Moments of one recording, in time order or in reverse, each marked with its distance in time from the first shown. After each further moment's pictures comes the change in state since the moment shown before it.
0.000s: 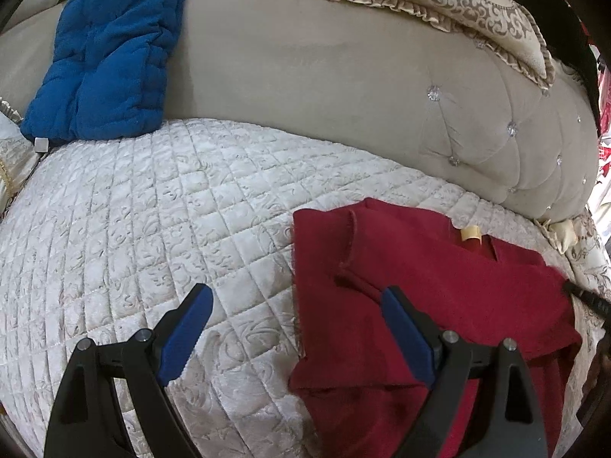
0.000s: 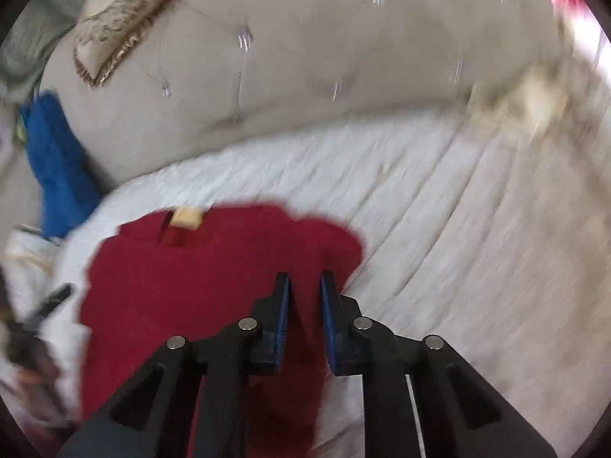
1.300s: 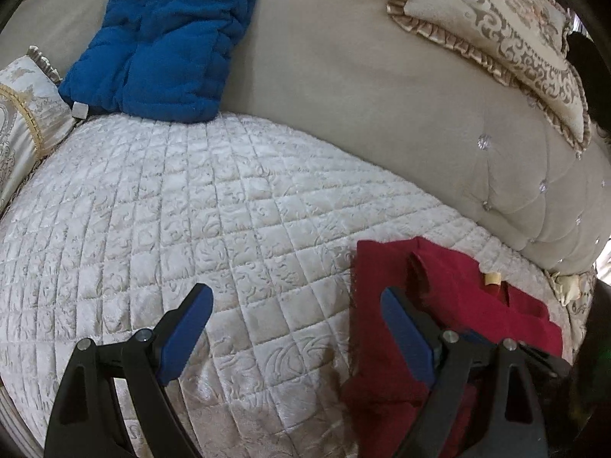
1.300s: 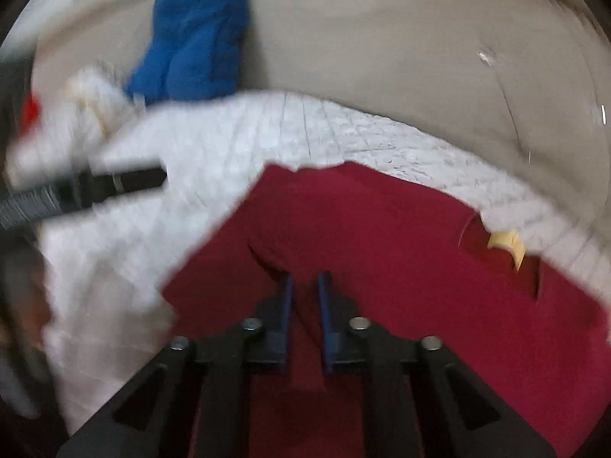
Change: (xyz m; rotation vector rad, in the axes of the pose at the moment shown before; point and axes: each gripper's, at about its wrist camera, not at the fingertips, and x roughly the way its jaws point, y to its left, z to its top) left arm -0.015 0.056 0.015 -0.172 -0.018 0.048; right arm 0.060 0.256 -0.046 -0.462 0.105 0.338
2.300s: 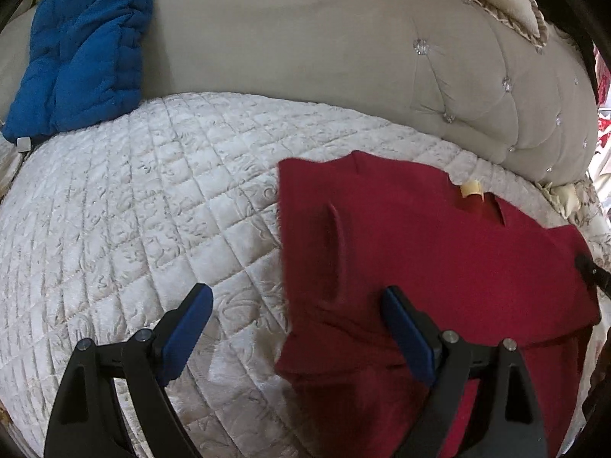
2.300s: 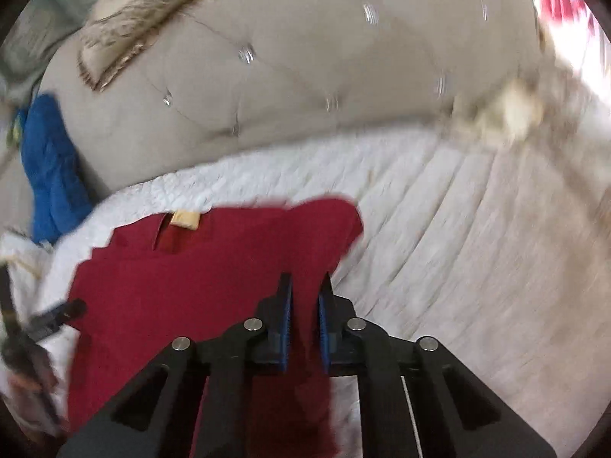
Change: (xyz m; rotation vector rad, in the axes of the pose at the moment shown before) left arm 0.033 -0.066 -0.043 0.243 0.116 -0.050; right arm -0.144 -0.190 -0.093 0.457 -0.128 -0.358
